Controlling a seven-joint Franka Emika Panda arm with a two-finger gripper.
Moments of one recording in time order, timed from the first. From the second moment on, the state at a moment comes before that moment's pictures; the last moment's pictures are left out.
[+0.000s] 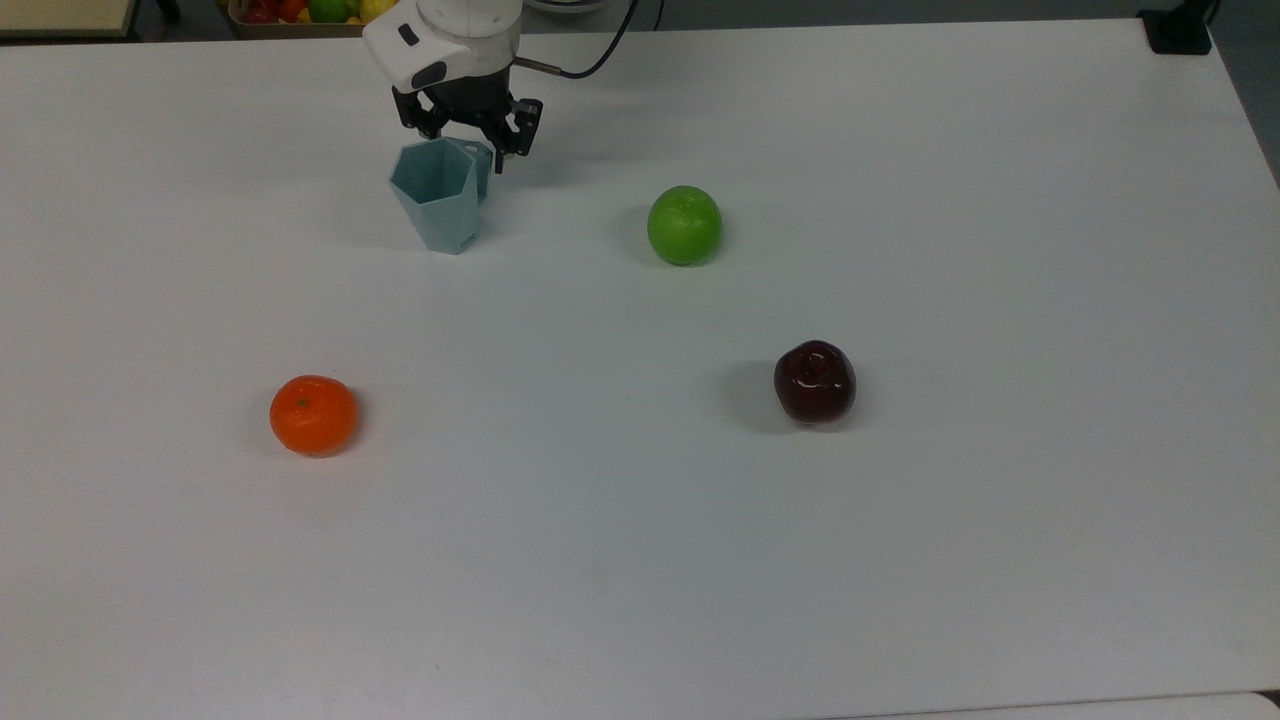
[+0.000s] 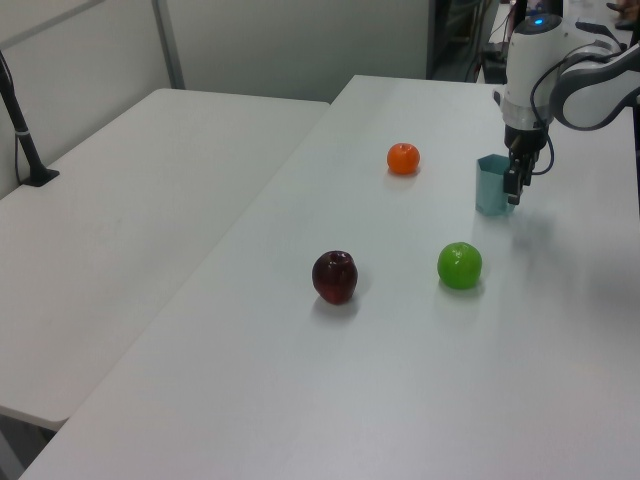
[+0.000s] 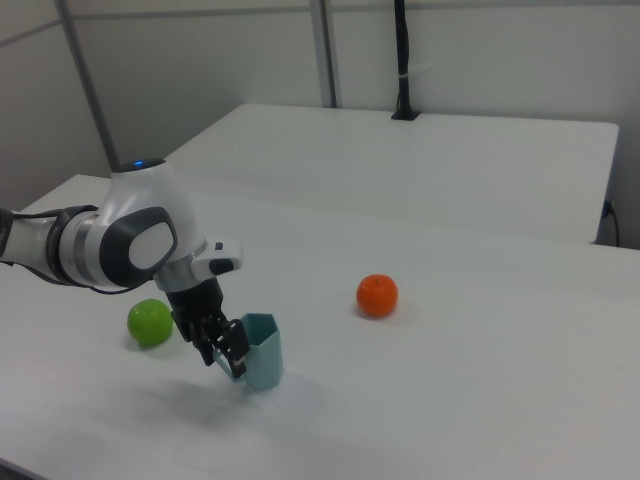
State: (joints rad) arm -0.20 -0.06 0.16 -2.35 -0.22 2.29 0.20
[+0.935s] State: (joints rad) arm -0.19 -0.09 0.13 -2.07 -0.07 1.96 0.12
